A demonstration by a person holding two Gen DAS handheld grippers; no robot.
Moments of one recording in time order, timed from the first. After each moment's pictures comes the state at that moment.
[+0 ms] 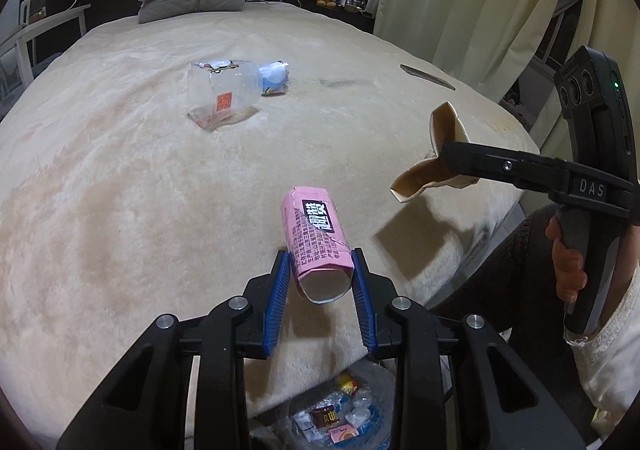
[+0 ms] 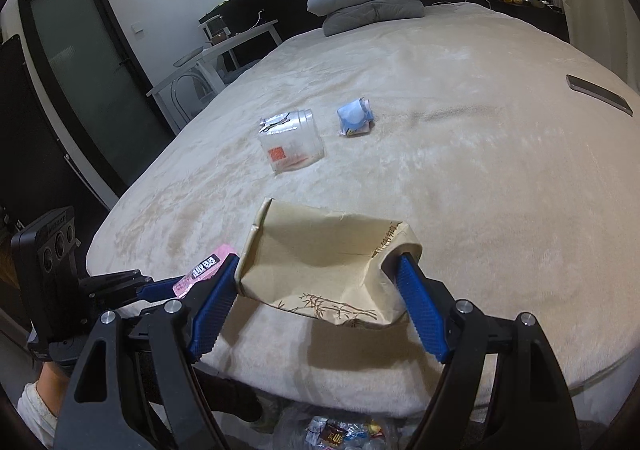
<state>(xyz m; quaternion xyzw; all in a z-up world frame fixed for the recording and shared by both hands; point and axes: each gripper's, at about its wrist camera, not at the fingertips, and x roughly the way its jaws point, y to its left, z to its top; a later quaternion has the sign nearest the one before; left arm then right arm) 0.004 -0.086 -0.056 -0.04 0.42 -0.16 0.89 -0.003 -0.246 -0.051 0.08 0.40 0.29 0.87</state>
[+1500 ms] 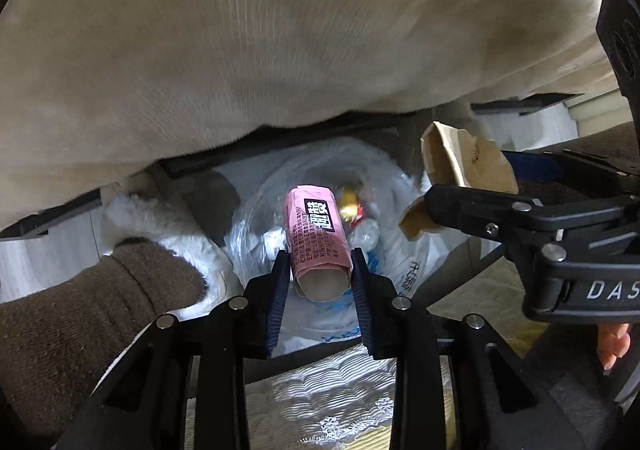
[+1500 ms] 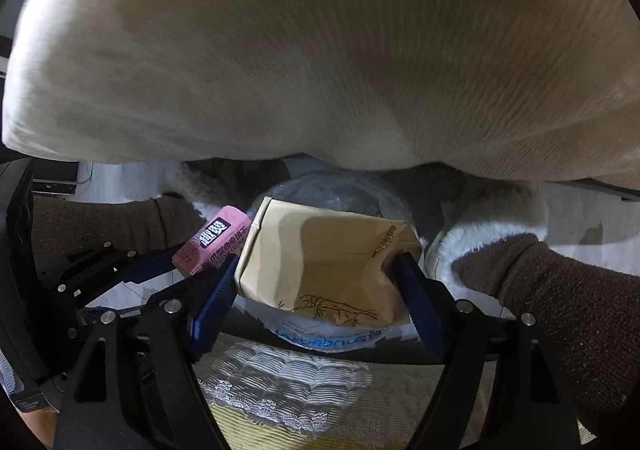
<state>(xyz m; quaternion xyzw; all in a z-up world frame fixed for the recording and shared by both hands) -0.049 -0.130 -0.272 -0.08 0.70 -0.07 0.71 -0.066 -0.190 -0.279 0.00 0.71 0.22 0.67</state>
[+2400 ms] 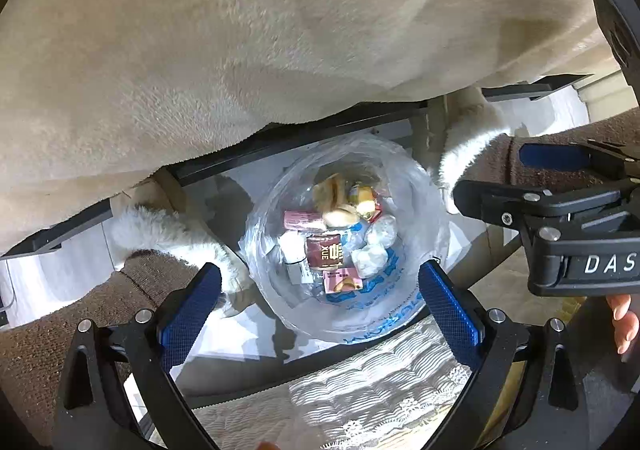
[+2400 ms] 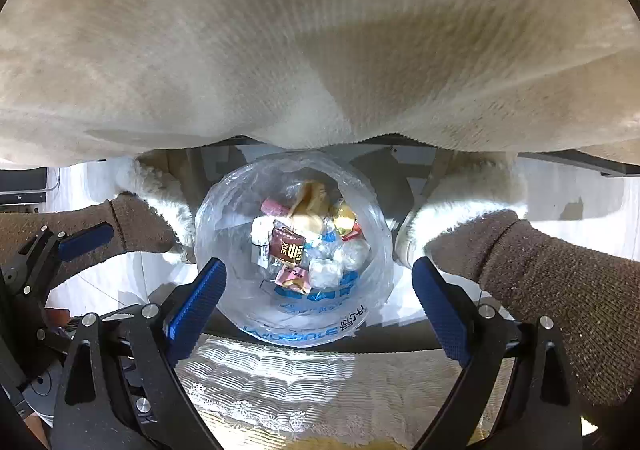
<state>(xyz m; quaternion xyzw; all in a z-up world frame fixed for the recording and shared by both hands) -0.054 -0.135 -0.274 -0.03 0.69 -0.07 0.72 -0.069 -0.202 -0.292 -0.03 0.72 0.16 0.68</state>
